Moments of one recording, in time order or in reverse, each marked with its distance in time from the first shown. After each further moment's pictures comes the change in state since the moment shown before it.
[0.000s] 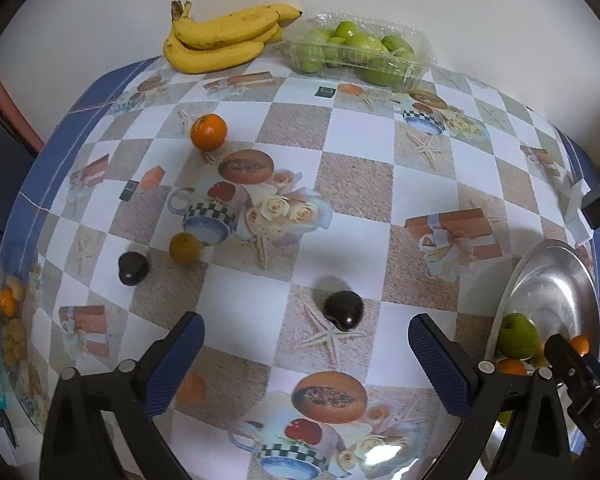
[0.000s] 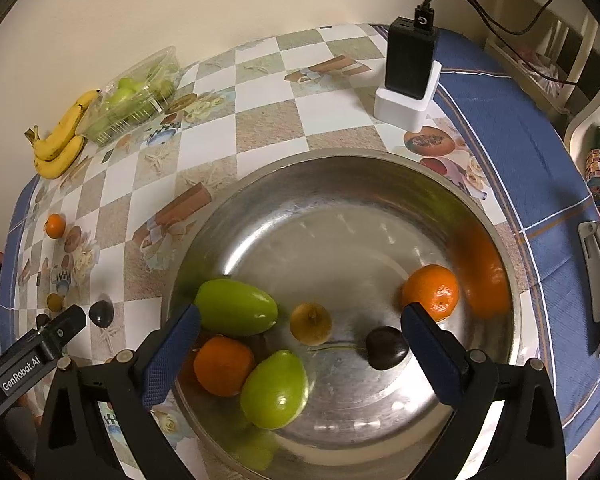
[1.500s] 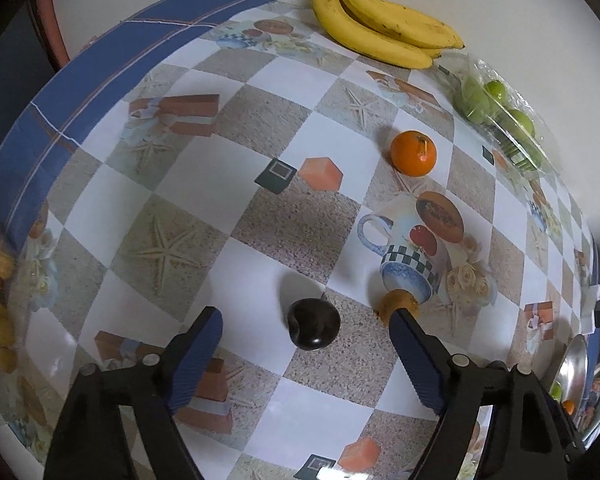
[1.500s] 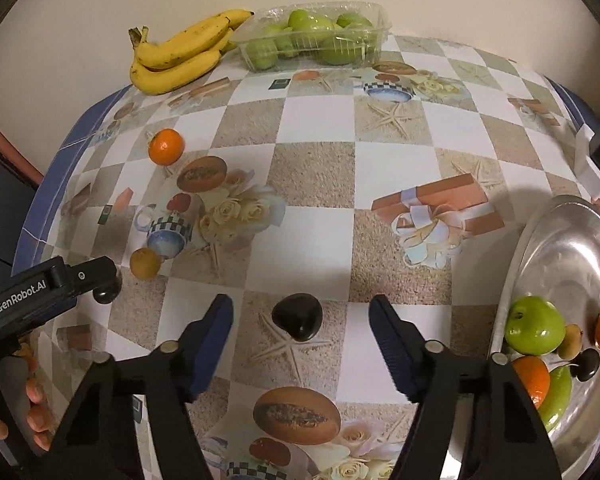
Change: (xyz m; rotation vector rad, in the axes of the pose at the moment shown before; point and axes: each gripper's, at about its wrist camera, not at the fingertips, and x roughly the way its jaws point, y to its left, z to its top) left arm 0.046 0.176 0.025 -0.287 0.068 -0.118; right arm 0.042 0.187 -0.030 -0.270 0.018 0.130
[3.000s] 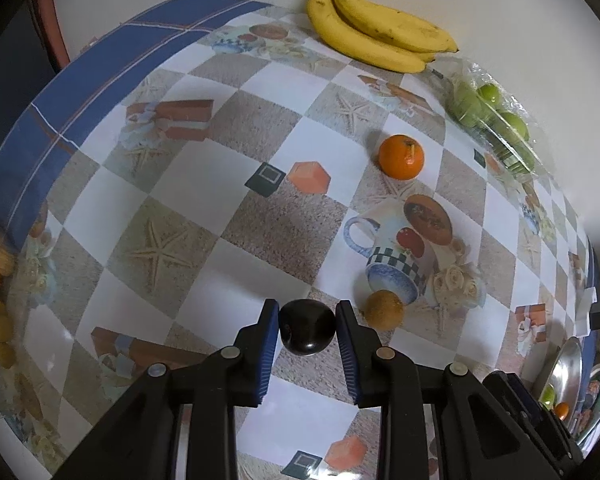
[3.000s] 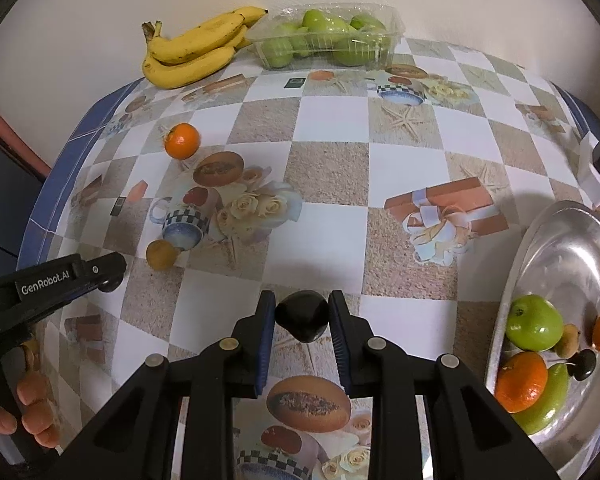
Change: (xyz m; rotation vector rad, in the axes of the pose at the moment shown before) left arm -0.009 -0.007 -0.001 -0.004 -0.018 -0.004; right arm -0.012 0.010 -0.002 -0.029 0.012 0.013
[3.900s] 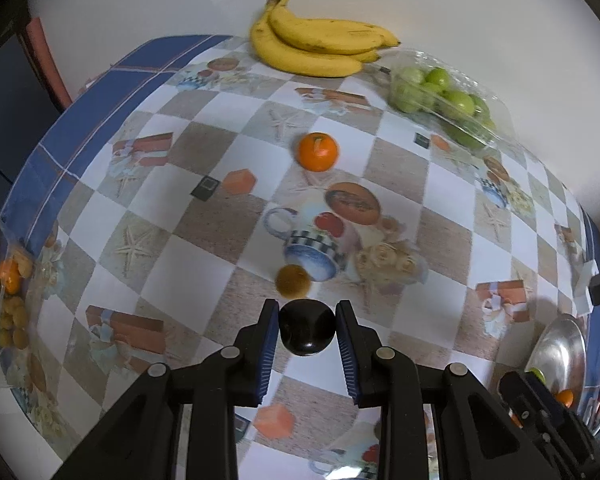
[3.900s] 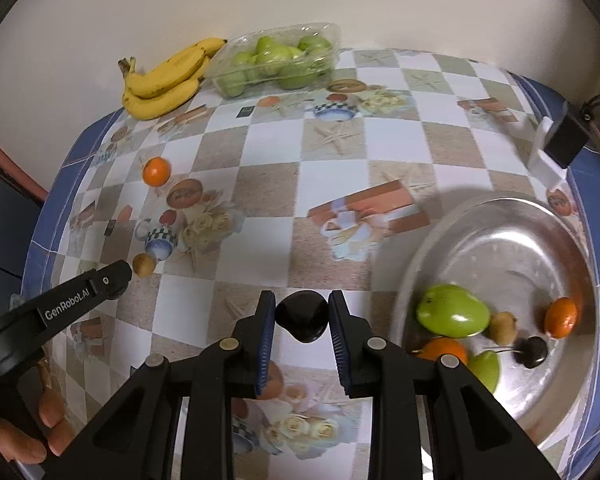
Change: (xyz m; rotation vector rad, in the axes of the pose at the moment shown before) left arm -0.030 -0.077 -0.030 0.092 -0.069 0.072; right arm -0.047 -0.052 0.002 0.071 -0.024 -0.020
